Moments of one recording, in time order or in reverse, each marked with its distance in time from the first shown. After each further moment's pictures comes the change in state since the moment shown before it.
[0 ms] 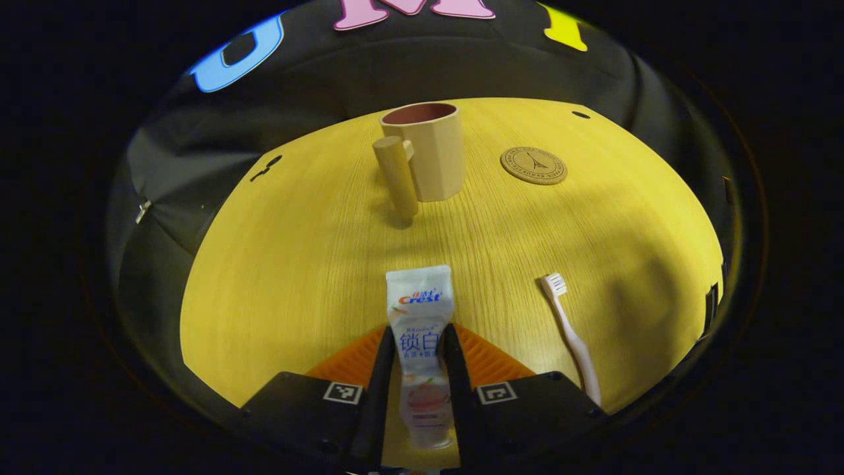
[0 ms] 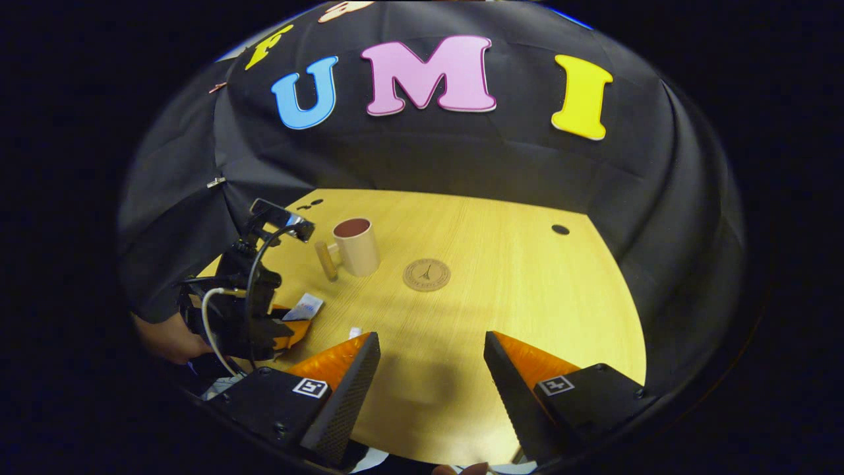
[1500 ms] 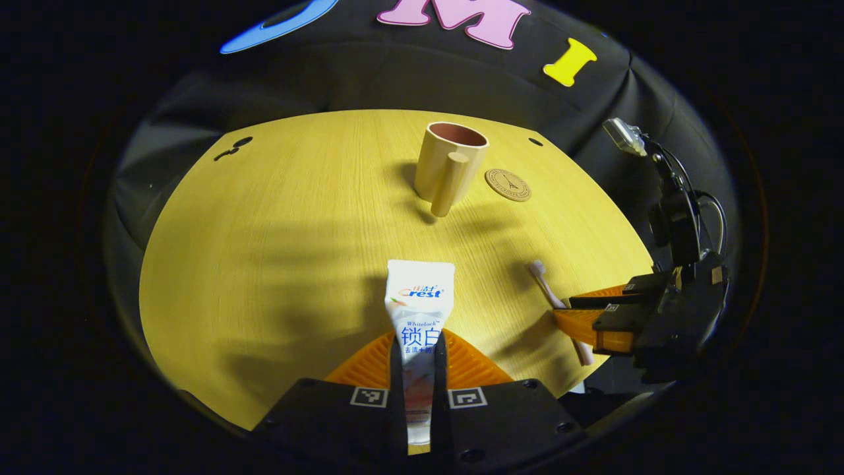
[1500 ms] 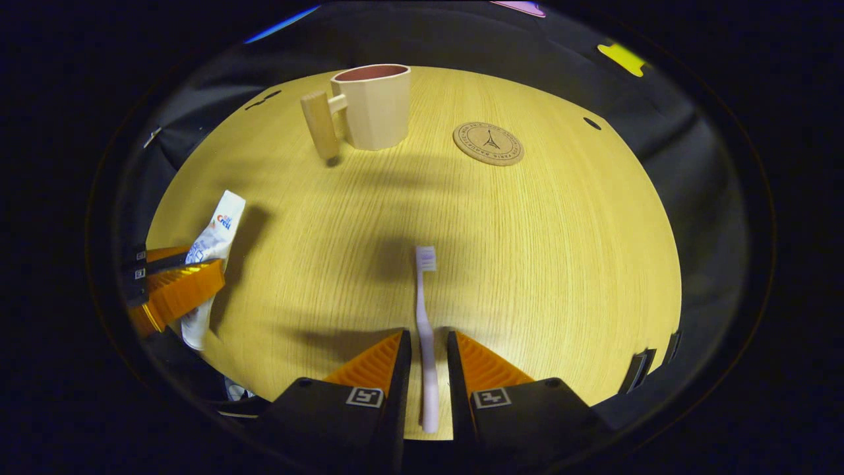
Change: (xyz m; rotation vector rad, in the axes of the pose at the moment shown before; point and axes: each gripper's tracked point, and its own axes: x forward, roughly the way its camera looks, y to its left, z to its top) left arm -0.030 0.077 -0.017 -0.063 -0.020 -0.404; right arm 0.100 0.106 -0.108 0.038 0.525 -0.232
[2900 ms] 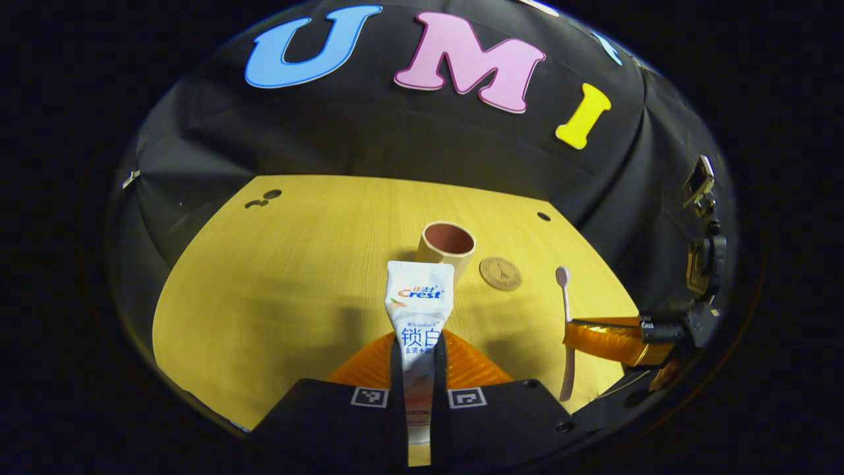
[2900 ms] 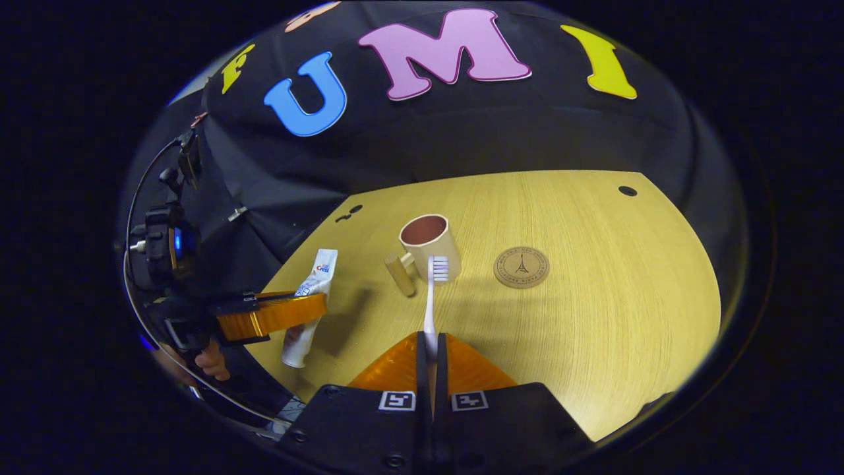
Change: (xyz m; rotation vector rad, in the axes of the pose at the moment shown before) left arm -0.049 -0.039 0.111 -0.102 -0.321 0.078; right arm -0.106 -0.010 0.102 0.092 -0.505 0.445
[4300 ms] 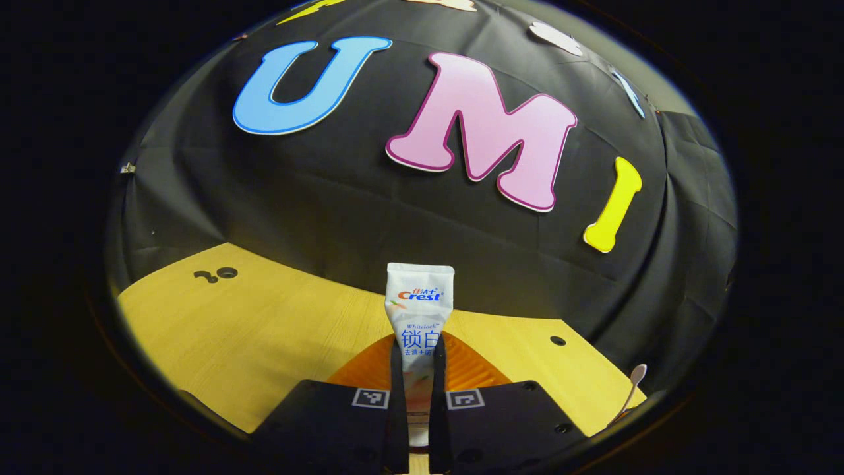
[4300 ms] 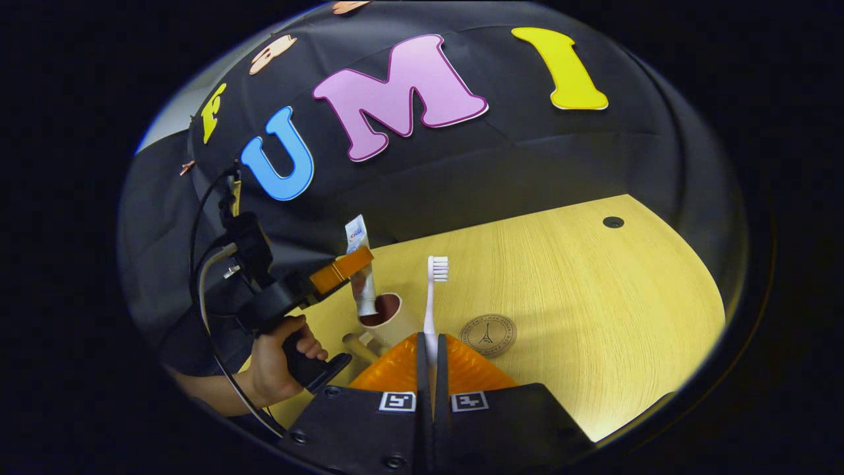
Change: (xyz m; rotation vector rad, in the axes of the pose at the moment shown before) left arm 0.164 -0.025 0.153 -0.099 -0.448 -0.001; right arm 0.023 -0.069 0.078 0.078 -0.208 0.003
